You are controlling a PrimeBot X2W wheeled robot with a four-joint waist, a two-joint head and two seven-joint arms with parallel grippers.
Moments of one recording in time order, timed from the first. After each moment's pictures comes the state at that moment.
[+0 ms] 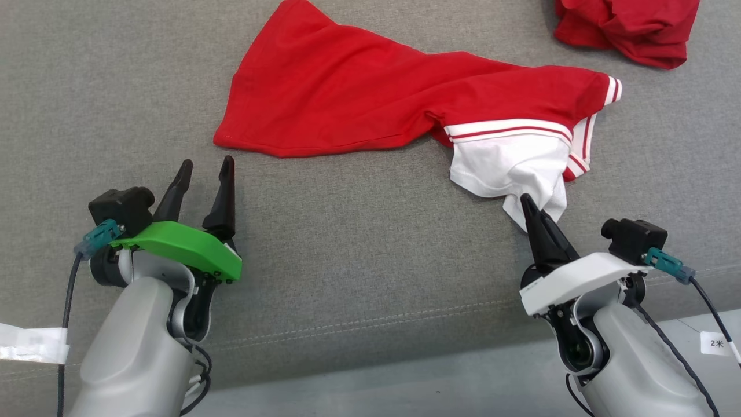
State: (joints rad) left arm -0.49 0.13 -0.37 0.54 -0.68 -0.09 -0.25; right arm -0.24 -0.11 0.36 0.39 0.66 0.05 -0.25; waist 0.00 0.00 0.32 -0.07
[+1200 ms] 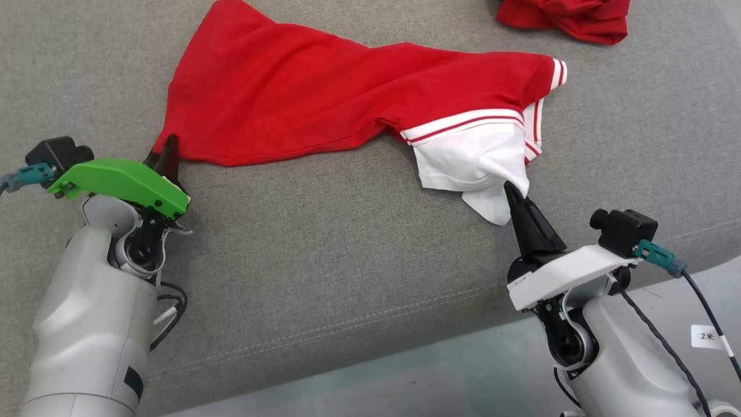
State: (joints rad) left arm -0.73 0.09 -0.20 0.85 -0.97 -0.08 0.04; right arm -0.25 -0.08 0.35 0.35 0.64 0.11 -0.25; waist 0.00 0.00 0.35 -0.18
